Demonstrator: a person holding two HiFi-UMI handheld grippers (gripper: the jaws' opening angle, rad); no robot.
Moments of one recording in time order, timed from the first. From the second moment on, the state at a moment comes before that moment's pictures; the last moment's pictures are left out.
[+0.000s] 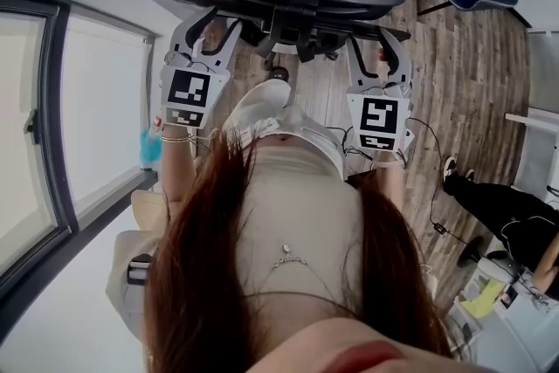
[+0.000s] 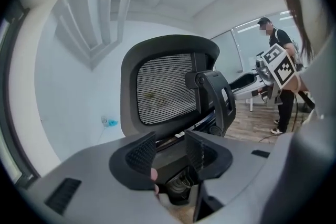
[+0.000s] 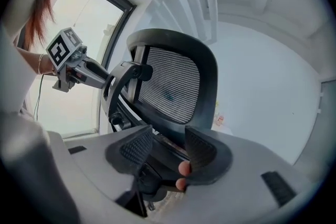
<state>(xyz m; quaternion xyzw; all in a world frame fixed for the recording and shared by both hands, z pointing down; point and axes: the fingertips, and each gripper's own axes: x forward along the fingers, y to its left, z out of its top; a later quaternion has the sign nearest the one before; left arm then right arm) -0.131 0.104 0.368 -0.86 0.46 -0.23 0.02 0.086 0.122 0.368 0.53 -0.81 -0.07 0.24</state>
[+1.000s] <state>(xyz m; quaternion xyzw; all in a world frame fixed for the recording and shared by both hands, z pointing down) -0.133 0.088 0.402 -0.84 0.42 -0.33 0.07 0.097 0.112 0.410 0.50 -0.78 -0.09 0.36</state>
